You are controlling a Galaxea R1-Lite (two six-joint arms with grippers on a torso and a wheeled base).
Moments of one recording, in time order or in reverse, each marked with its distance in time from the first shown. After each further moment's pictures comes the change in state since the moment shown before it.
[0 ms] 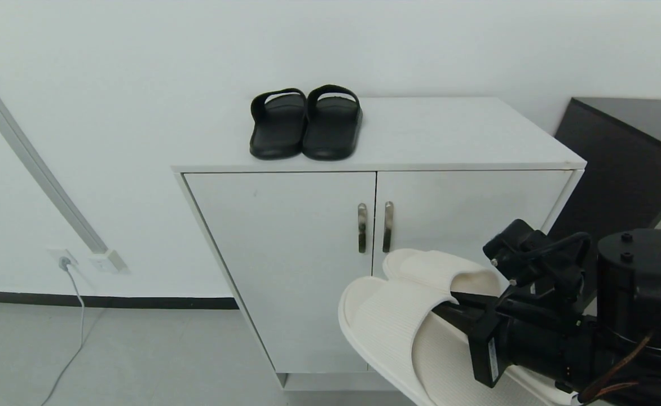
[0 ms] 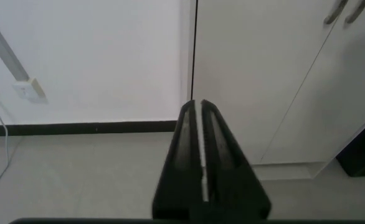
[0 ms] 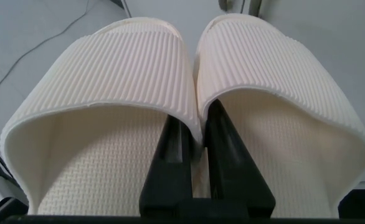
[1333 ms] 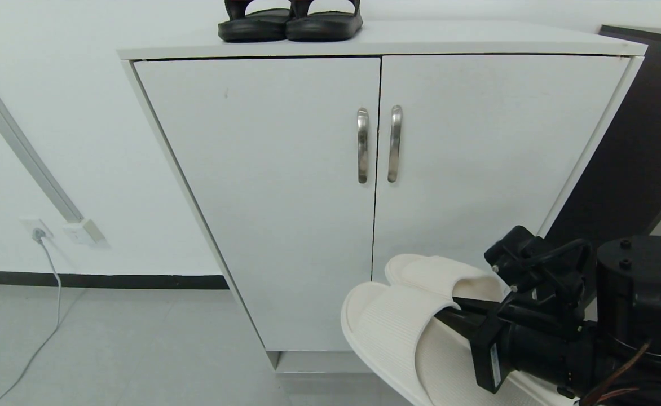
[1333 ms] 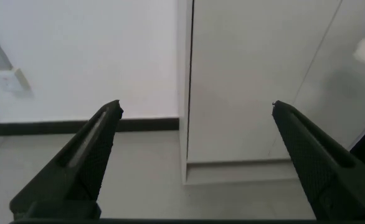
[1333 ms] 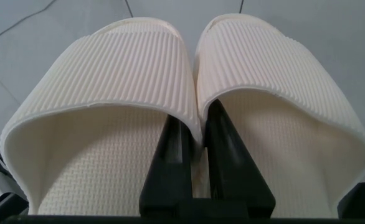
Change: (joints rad) left arm -0.006 0.035 -0.100 -0.001 -0.024 -0.007; right arm -0.001 -0.004 0.021 -0.006 -0.001 0.004
